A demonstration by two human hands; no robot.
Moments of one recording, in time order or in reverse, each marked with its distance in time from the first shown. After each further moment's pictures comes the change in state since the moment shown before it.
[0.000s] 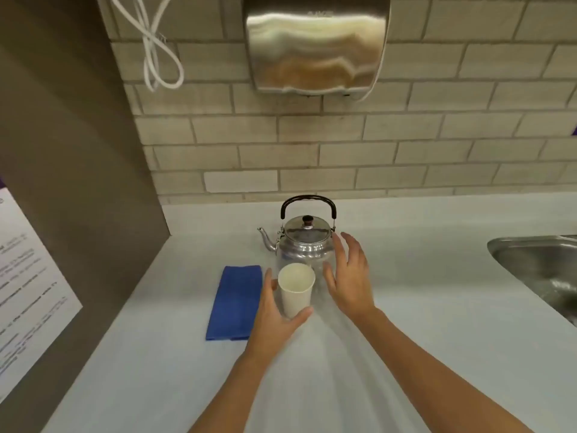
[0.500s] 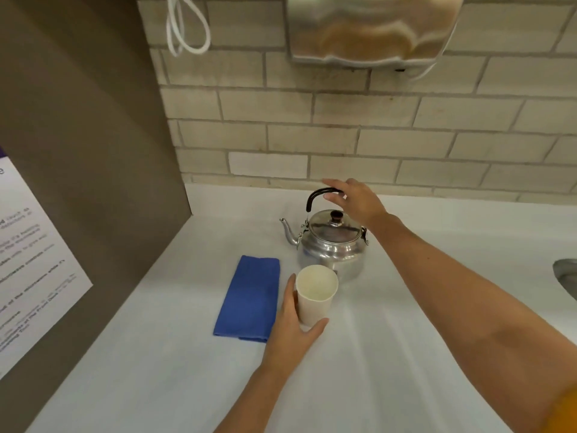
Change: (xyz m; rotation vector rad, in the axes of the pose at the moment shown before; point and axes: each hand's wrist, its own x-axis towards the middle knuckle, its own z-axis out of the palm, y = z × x) left_hand 0.003 -0.012 0.018 0.037 0.040 -0.078; right_hand 0.171 0.003 0.019 0.126 -0.413 -0.082
